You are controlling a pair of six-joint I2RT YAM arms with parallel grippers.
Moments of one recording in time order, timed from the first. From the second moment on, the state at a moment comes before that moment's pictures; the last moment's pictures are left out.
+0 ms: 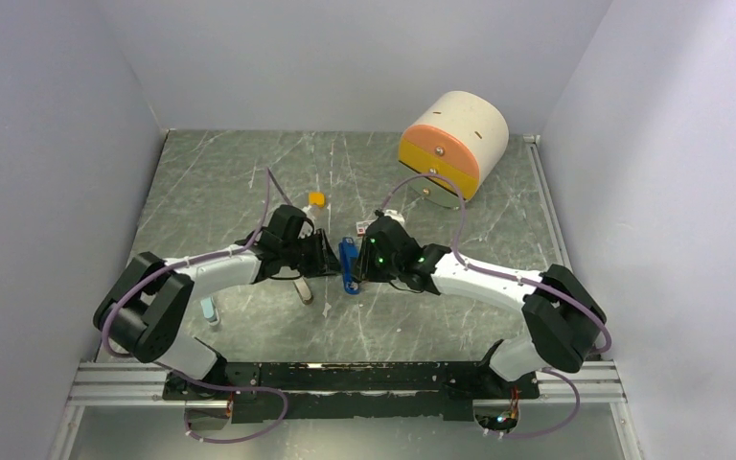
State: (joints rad) left arm -0.58 1.49 0.69 0.02 0.35 -0.78; right arm 0.86 1.46 0.85 -0.19 0.09 0.78
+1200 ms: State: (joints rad) left arm -0.59 1.64 0.70 0.11 0.32 -0.74; right arm 0.76 1.46 0.98 -0.27 0.06 0.69
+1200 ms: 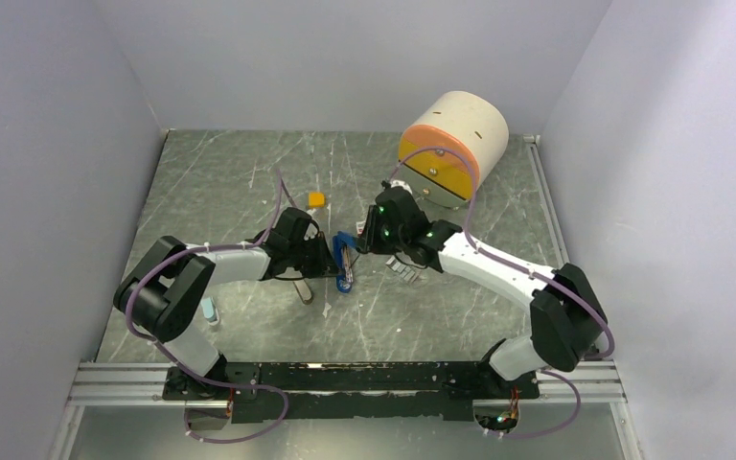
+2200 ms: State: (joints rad) left arm -0.61 1.64 0.70 0.10 0.27 -0.72; right arm 0.61 1.87 1.40 -0.06 -0.09 0.44
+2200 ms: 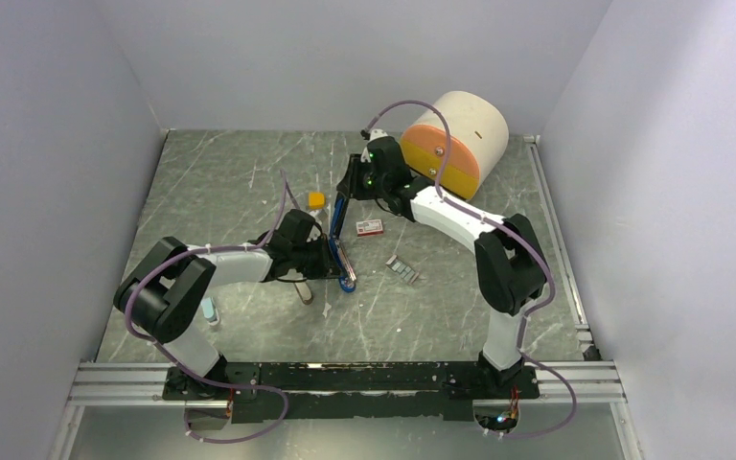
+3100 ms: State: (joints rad) left arm -0.62 1.67 0.71 0.15 0.27 -0.75; right arm 0.61 1.99 1.47 -0.15 -0.10 0.45
